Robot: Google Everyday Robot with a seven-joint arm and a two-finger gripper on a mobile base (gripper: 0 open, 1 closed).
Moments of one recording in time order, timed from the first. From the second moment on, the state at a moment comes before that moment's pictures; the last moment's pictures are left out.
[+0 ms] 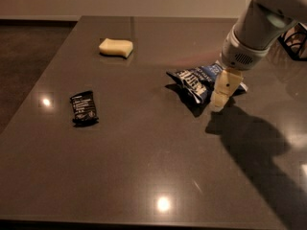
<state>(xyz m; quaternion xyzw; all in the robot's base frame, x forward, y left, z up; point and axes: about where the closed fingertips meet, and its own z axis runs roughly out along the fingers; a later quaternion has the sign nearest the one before) 0.559 -0.178 0.892 -0.58 0.80 -0.01 0.16</state>
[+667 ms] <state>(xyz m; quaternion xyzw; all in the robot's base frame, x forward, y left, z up) 0.585 -0.159 0.872 -0.58 0.80 0.01 0.18</state>
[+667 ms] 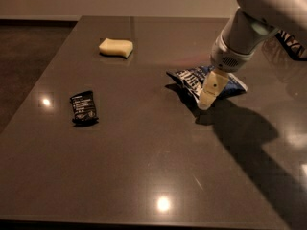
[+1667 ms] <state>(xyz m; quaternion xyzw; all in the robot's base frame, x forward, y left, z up) 0.599 -0.140 0.854 -0.59 0.78 0.02 0.18</state>
